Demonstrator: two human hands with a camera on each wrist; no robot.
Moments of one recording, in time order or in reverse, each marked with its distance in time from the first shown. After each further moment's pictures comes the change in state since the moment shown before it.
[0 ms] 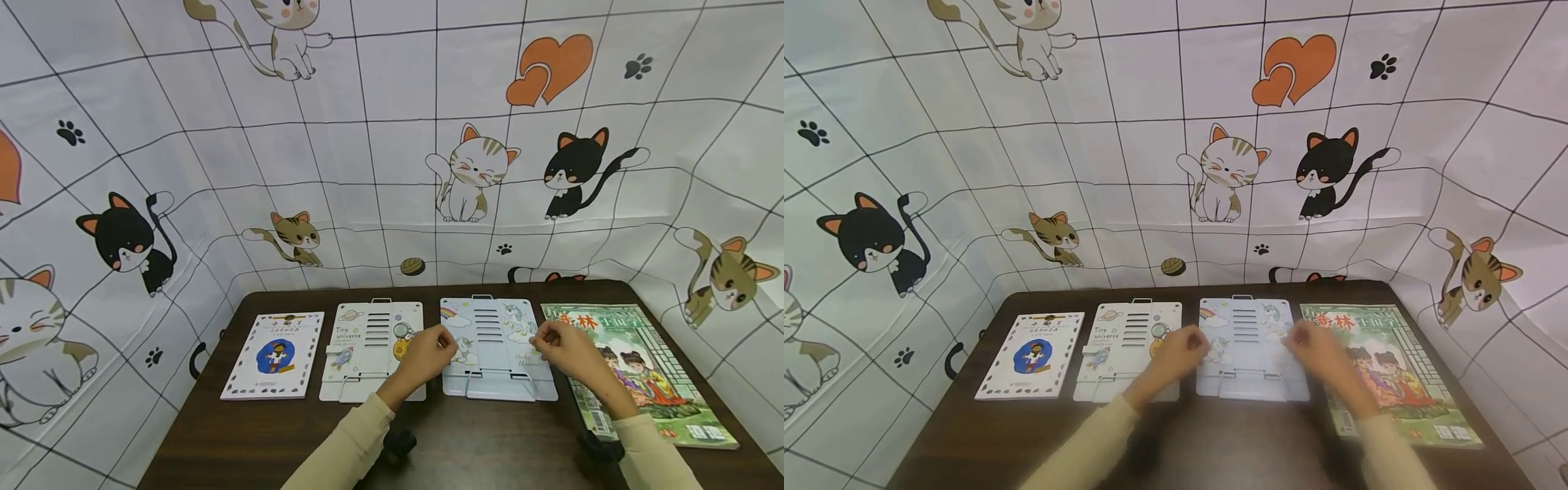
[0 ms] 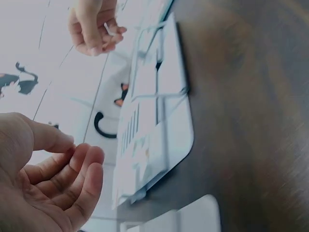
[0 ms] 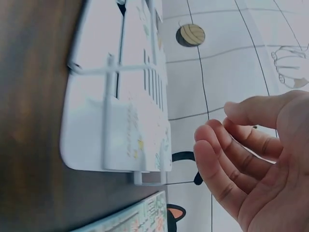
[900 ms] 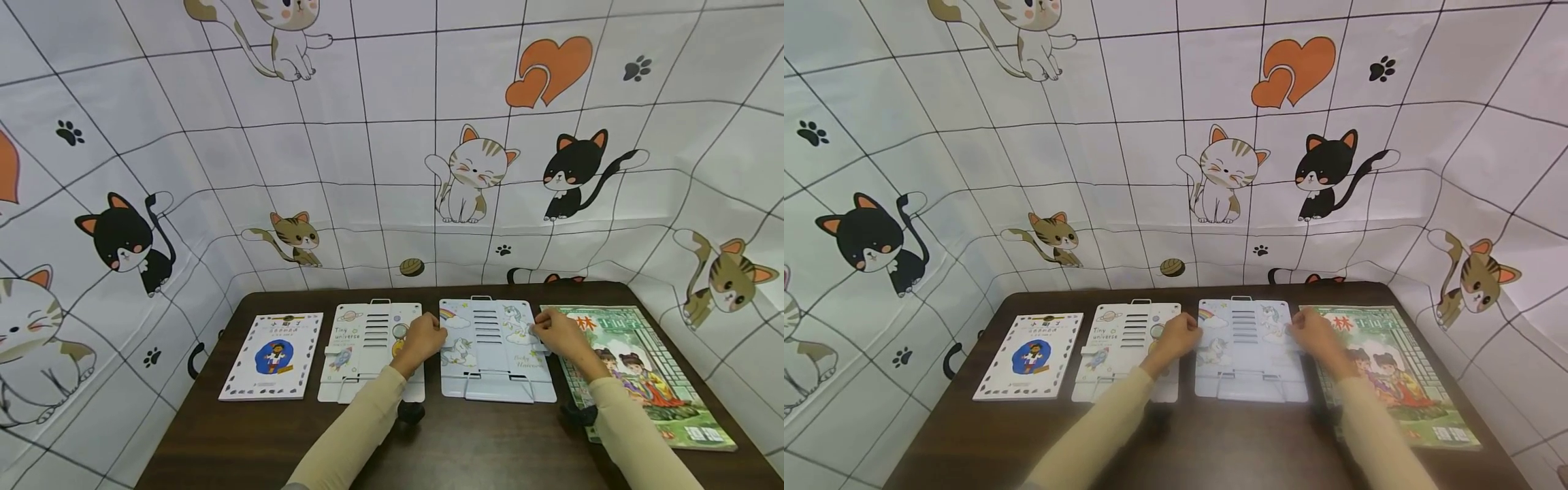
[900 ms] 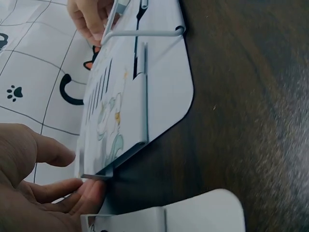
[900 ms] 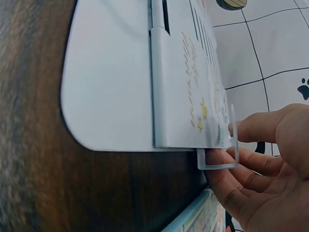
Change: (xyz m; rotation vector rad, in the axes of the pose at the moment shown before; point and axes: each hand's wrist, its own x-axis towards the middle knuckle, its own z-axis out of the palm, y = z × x) left_hand 0.044 -0.023 0.011 0.047 0.059 -0.261; right_hand 0.059 0.065 0.021 -0.048 -0.068 0.195
